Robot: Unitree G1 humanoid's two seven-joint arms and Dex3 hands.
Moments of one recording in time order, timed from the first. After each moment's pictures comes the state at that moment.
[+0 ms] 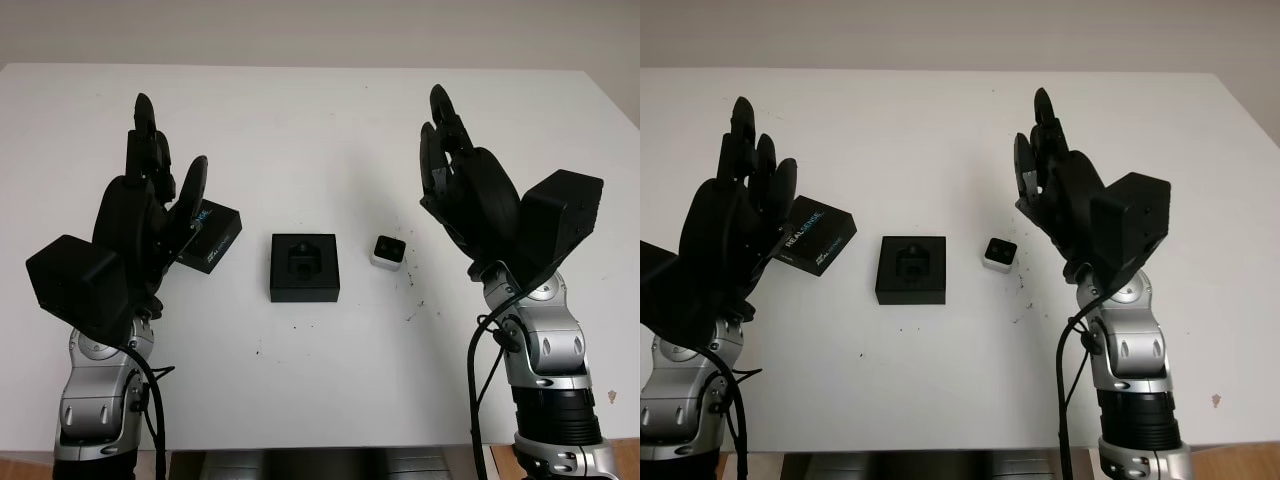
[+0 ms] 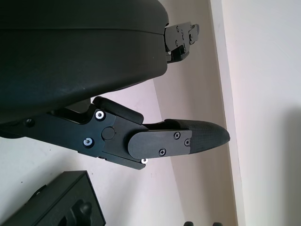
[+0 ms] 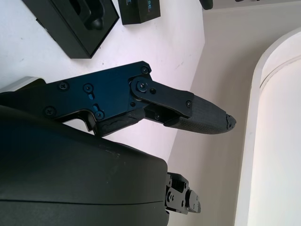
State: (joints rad) left arm -0.16 0.19 0.18 -0.31 -0.07 0.17 -0.07; right arm -0.40 -0.21 -0.08 -0.09 0.14 0.28 0.22
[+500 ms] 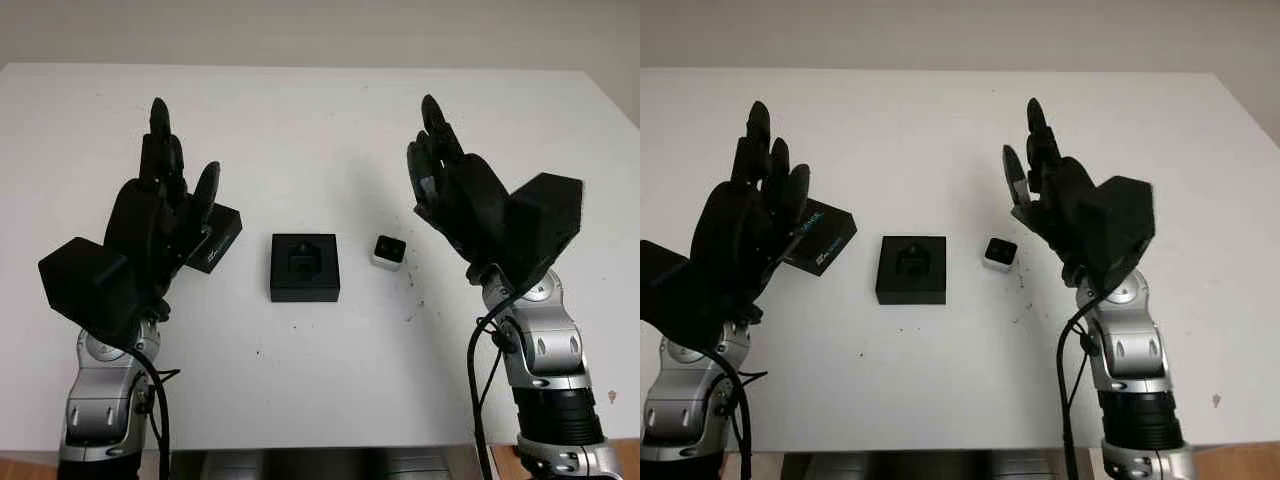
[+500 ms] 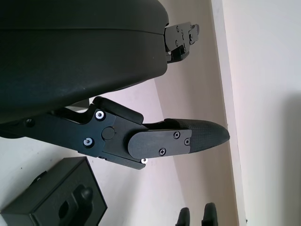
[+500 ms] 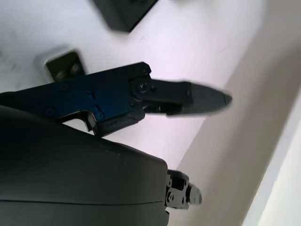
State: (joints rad) left arm -0.16 0.19 0.14 -0.31 -0.07 0.16 -0.08; right arm -0.39 -0.32 0.00 -0.12 -0.12 0.31 0.18
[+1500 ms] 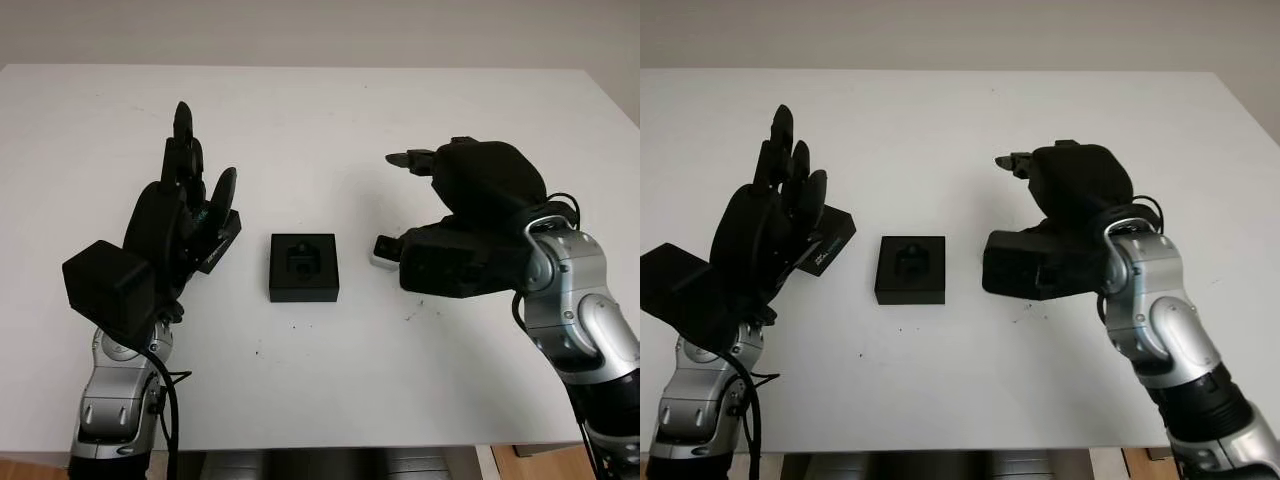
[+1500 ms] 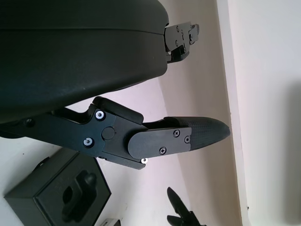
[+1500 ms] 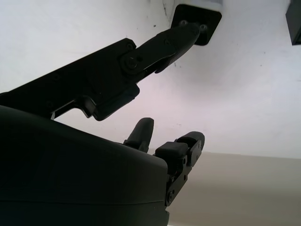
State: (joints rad) left arm -0.16 0.18 0.10 -0.28 -0.06 0.15 -0.10; right arm -0.45 -0.59 0.28 -0.23 -0.91 0.35 0.39
